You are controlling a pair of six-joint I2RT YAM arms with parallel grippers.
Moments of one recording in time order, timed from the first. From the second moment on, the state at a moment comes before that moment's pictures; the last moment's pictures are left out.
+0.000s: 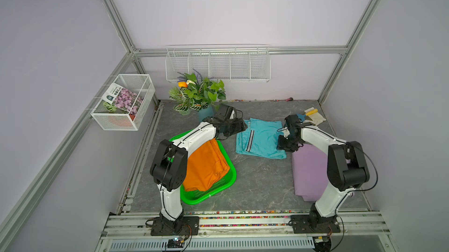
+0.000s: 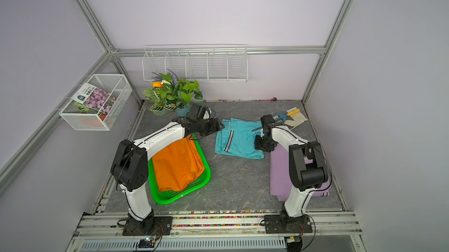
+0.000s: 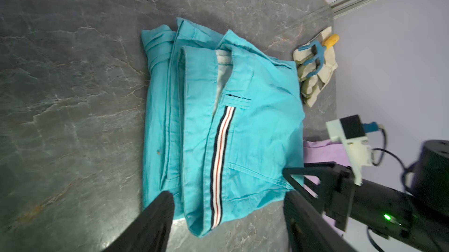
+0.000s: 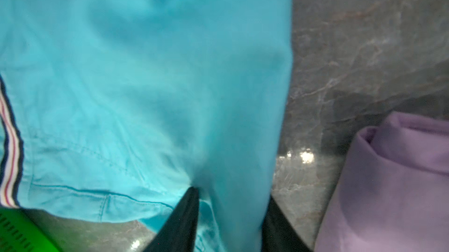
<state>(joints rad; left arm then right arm) -0.59 1.92 1.49 -0.41 0.30 -0.71 0.18 1.77 1.20 -0.77 -0.18 0.33</state>
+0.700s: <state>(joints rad) -0.59 2.08 1.51 -0.32 0.32 -0.68 0.17 1.74 1.23 -0.74 -0.18 0.32</state>
